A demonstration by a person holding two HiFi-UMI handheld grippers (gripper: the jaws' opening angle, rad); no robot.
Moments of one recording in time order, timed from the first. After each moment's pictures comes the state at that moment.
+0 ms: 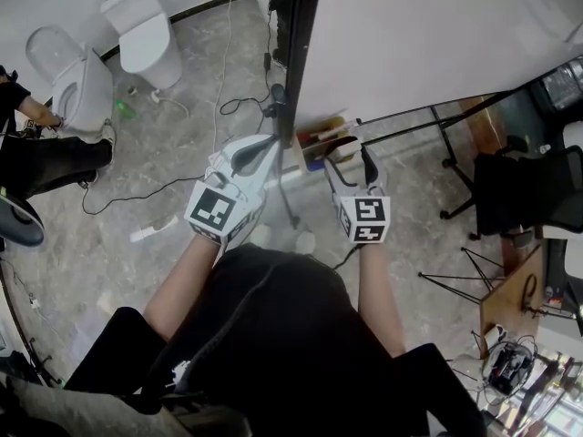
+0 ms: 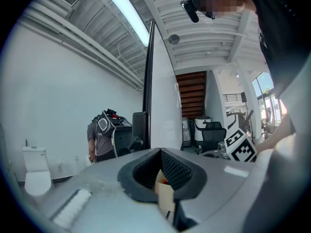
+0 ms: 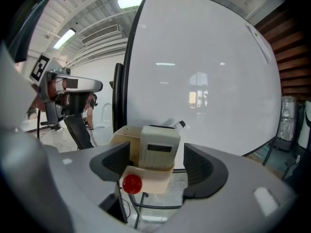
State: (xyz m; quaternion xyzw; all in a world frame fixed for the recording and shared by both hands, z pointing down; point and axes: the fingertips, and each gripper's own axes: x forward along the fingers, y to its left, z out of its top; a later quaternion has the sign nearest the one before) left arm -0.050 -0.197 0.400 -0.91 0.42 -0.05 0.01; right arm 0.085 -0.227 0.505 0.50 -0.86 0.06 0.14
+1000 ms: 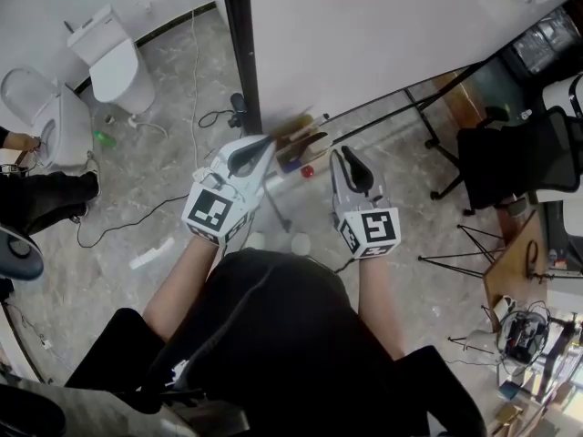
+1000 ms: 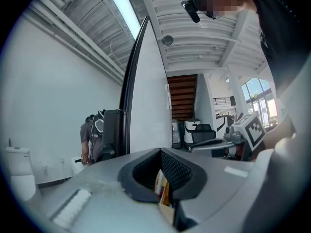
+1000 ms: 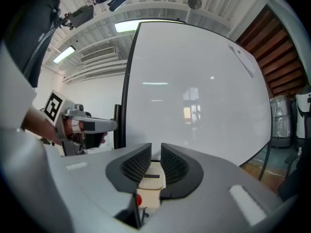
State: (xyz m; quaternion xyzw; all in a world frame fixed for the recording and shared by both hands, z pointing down) left arm -0.001 -0.205 0.390 -0.93 0.36 -0.03 0.01; right arm 0.115 -0.194 0.420 0.52 -0.85 0.02 0.03
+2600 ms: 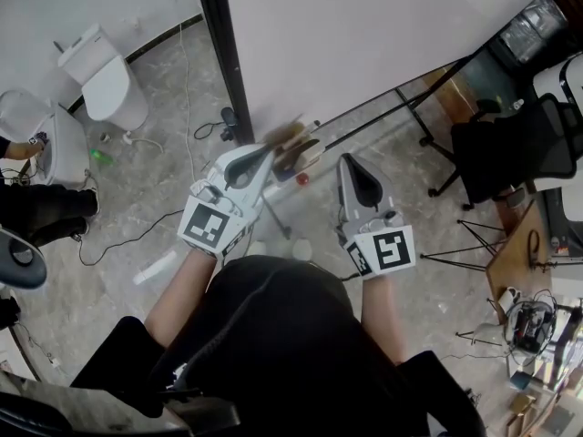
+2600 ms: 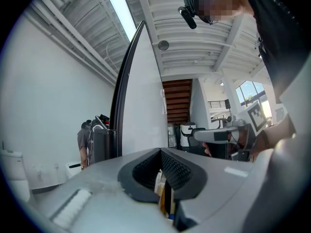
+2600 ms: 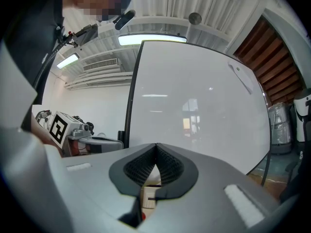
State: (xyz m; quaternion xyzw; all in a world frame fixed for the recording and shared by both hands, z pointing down) left arm 0.009 -0.198 0.363 -0.94 0.33 -0.01 0.03; right arm 0.119 -0.169 0.346 0.53 -0.85 -0.02 -0.03
